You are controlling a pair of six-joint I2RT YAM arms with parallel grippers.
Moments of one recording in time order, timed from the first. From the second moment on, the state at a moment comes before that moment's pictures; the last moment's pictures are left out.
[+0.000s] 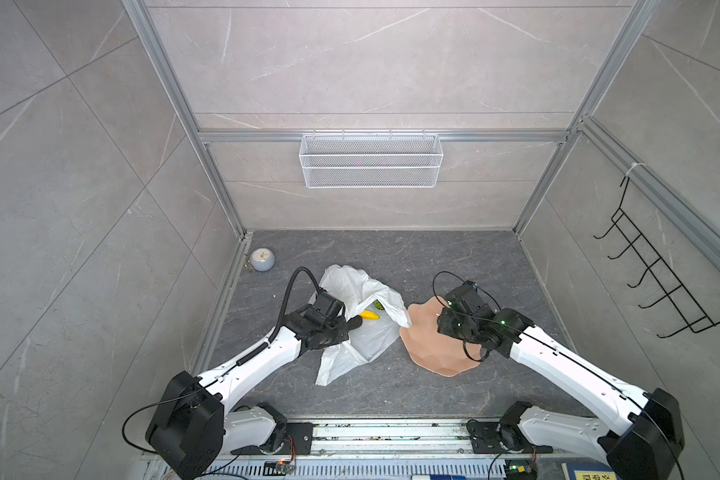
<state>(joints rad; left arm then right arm) -0.63 1.24 0.79 -0.60 -0.02 -0.76 0.61 1.18 0.92 -0.79 0.23 0.79</state>
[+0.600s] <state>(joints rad) -0.63 1.23 0.79 -0.63 -0.03 -0.76 0.49 1.60 1.03 -0.79 0.17 0.64</state>
